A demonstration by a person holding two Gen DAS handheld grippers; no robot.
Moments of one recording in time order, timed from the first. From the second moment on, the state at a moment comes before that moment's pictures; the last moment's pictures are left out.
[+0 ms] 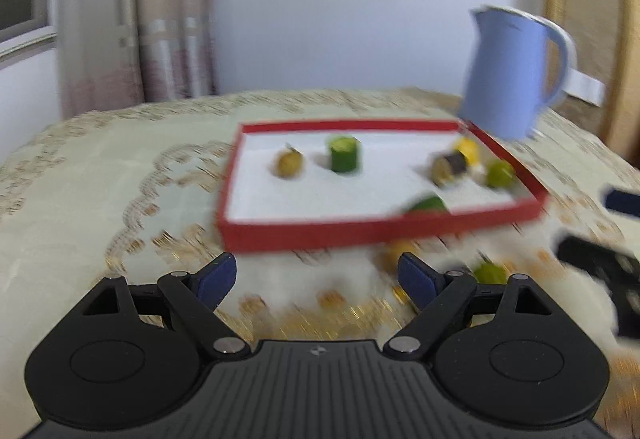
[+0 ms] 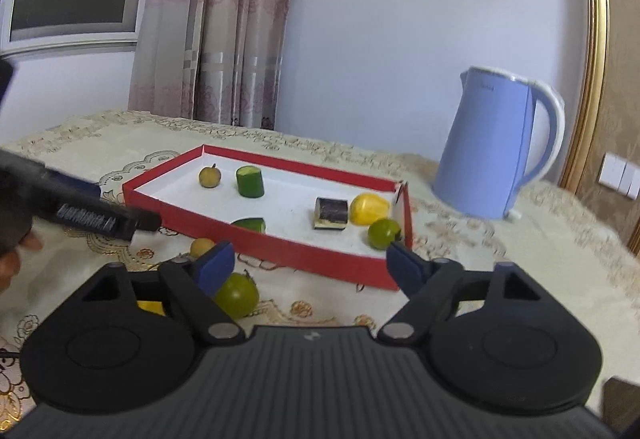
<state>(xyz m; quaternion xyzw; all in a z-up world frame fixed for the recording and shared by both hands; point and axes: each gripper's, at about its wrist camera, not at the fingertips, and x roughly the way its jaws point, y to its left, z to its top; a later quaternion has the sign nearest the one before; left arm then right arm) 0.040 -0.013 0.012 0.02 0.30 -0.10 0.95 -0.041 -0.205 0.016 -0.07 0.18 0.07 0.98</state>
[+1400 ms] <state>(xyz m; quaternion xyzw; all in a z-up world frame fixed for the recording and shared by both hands) 0.009 -0.047 0.002 0.09 0.30 -0.17 0.94 -0.043 -0.211 0.002 -0.07 0.17 0.09 0.98</state>
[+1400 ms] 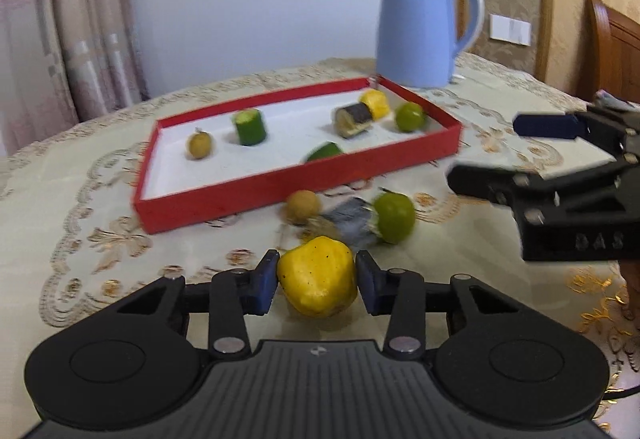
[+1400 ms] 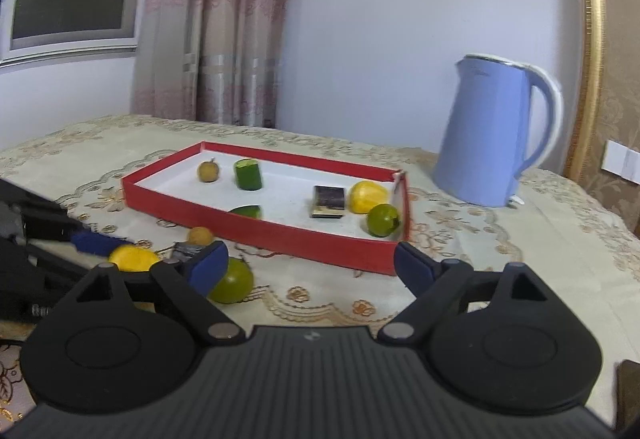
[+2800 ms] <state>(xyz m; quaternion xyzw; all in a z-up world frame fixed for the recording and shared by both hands) 0.024 -0.022 0.027 0.05 0.26 -0.12 0.96 -0.015 -0.194 0.005 -0.10 0.23 0.16 0.95</state>
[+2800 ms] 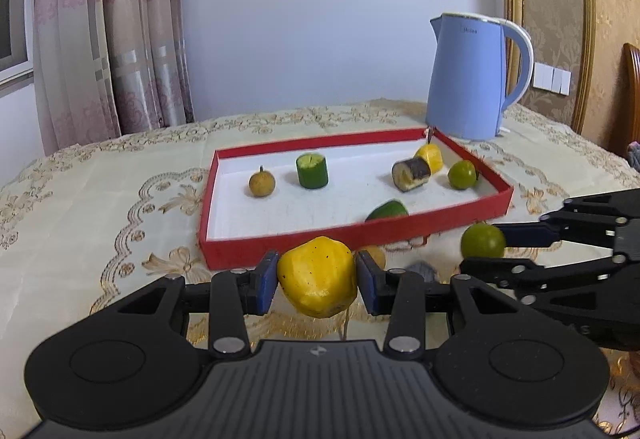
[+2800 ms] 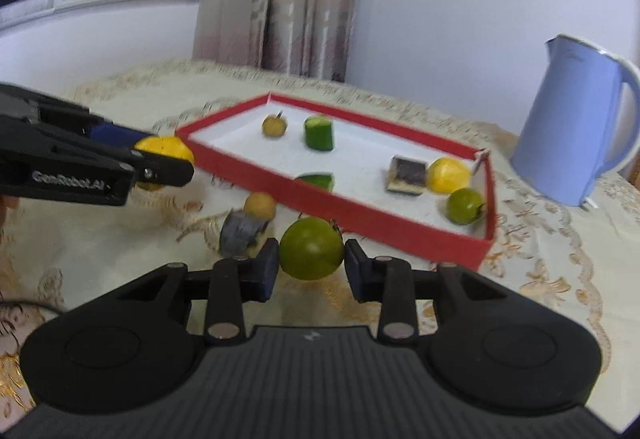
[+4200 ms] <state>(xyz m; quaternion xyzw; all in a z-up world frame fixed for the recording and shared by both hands) 0.101 -0.047 0.028 0.08 0.26 -0.03 0.96 -0.037 -0.213 0.018 -0.05 0.20 0.14 0.97</state>
